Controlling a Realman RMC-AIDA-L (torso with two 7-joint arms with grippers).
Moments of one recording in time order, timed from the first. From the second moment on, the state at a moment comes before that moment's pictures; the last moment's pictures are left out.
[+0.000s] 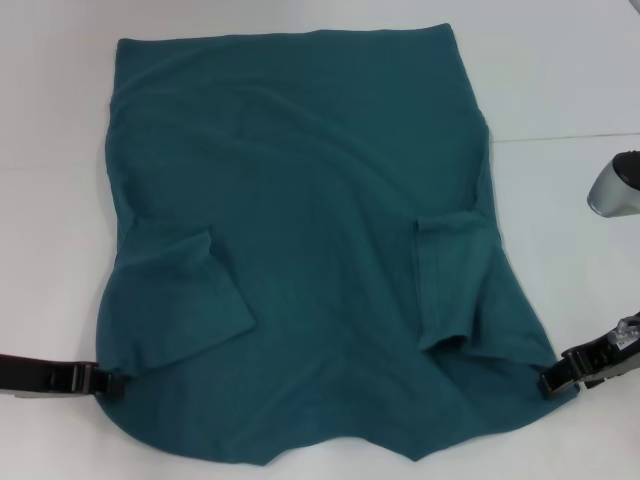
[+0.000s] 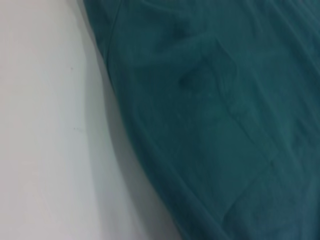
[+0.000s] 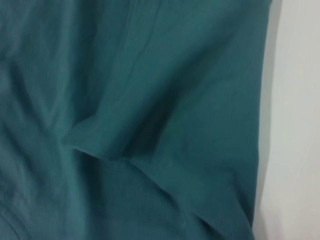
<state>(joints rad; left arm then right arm) -0.54 -2.14 0.68 1.01 2.59 1.50 -2.38 0.53 2.09 -1.11 -1.22 -2.77 -1.57 2.79</state>
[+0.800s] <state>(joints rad) -0.55 -2.14 0.68 1.00 2.59 1.50 -2.38 0.61 2.10 -1.14 -1.10 -2.82 -1.53 2.78</state>
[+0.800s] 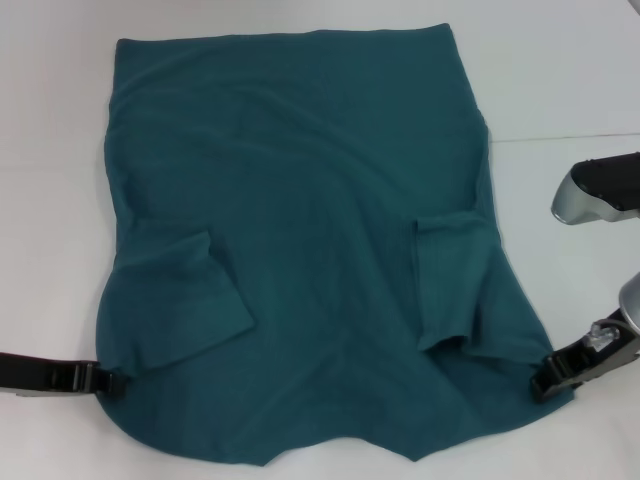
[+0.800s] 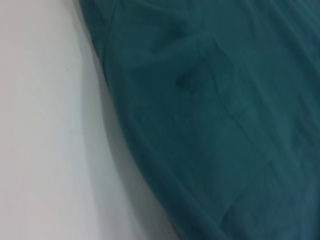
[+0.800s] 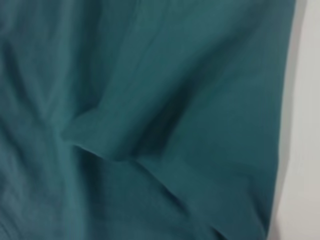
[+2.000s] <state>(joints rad) -0.58 -2.08 0.66 1.00 2.63 1.79 -2.40 0.60 2.09 -1.09 -1.24 -2.76 -1.90 2.57</state>
